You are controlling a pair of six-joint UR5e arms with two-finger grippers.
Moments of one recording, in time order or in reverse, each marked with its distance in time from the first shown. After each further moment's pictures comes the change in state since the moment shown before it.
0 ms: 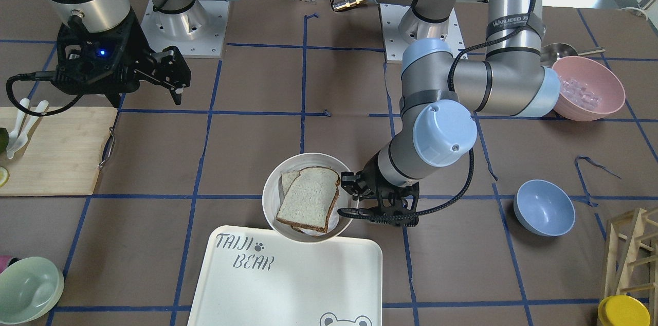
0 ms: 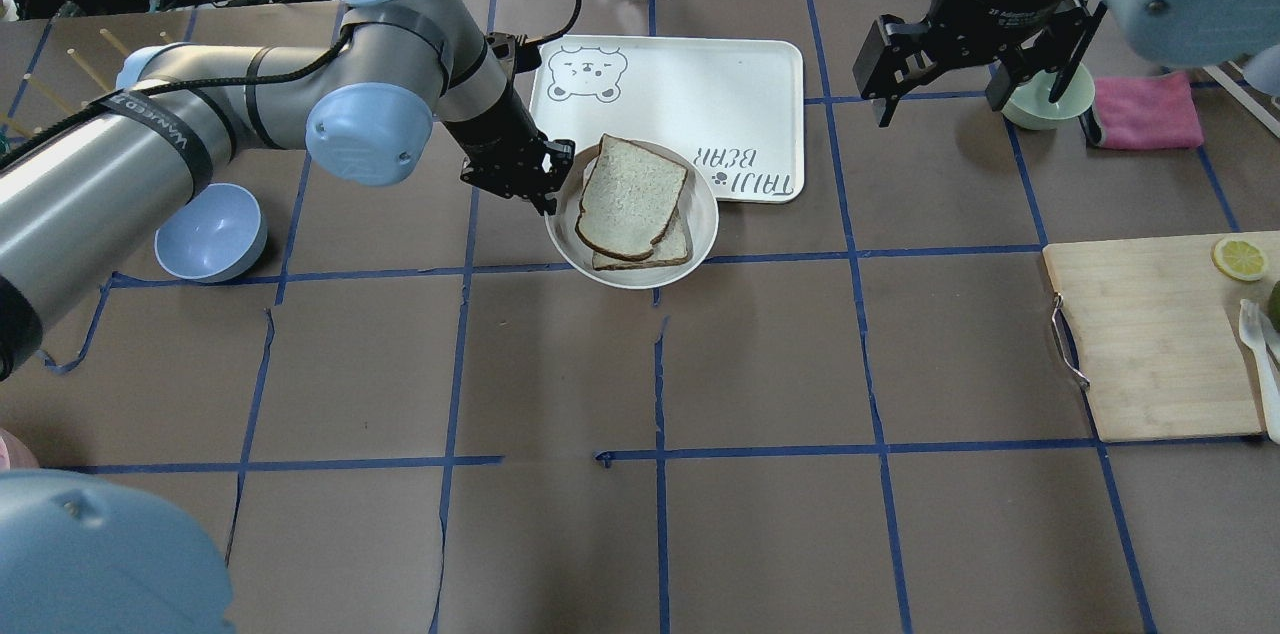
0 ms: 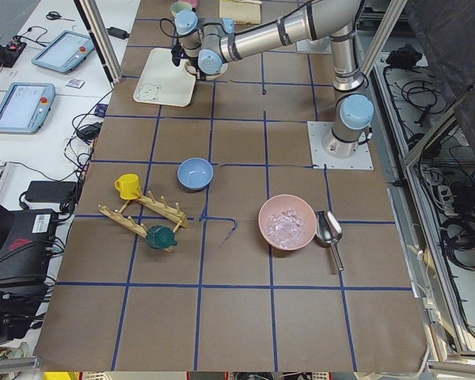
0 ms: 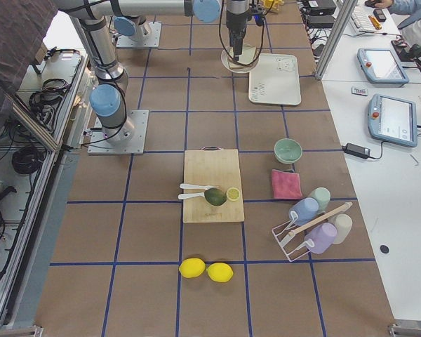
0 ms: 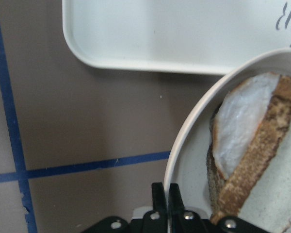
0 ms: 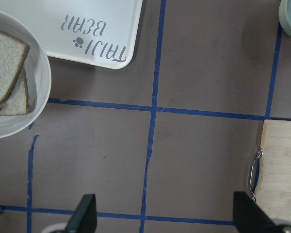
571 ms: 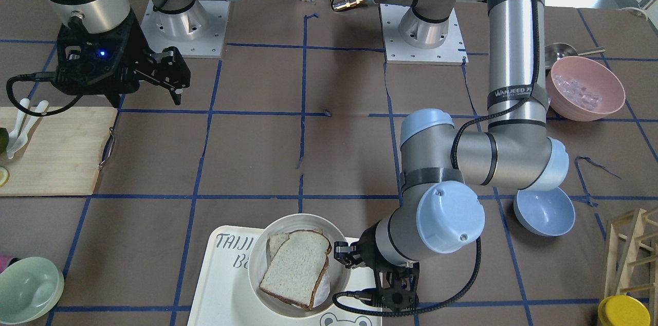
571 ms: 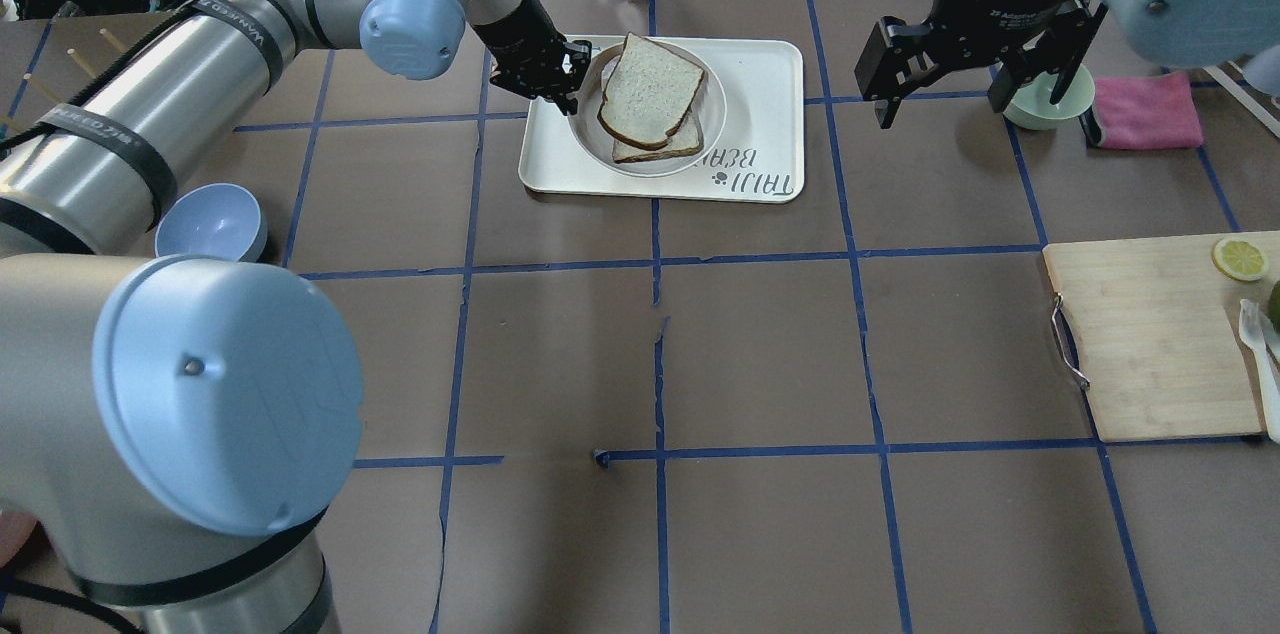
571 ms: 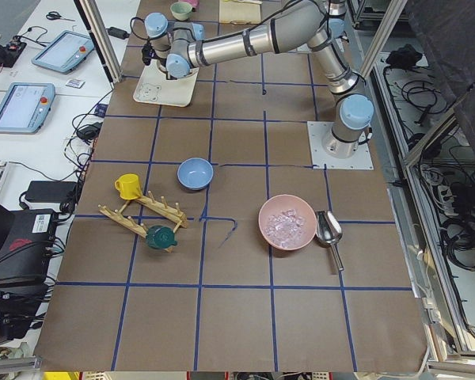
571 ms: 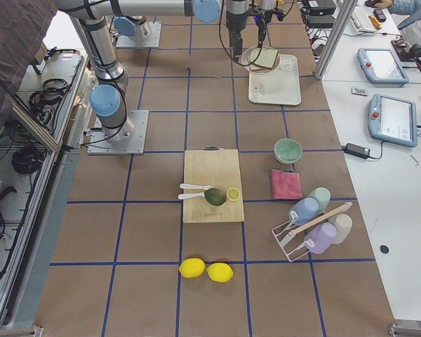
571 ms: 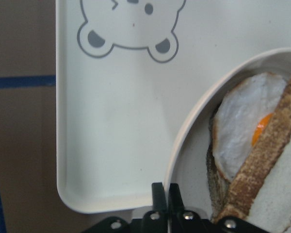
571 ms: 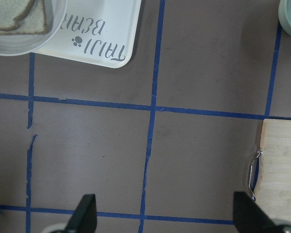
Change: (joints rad) left arm 0.003 -0.261 0.337 -0.001 -0.035 0.005; right arm 0.000 0.001 0.001 0.001 -0.002 0.000
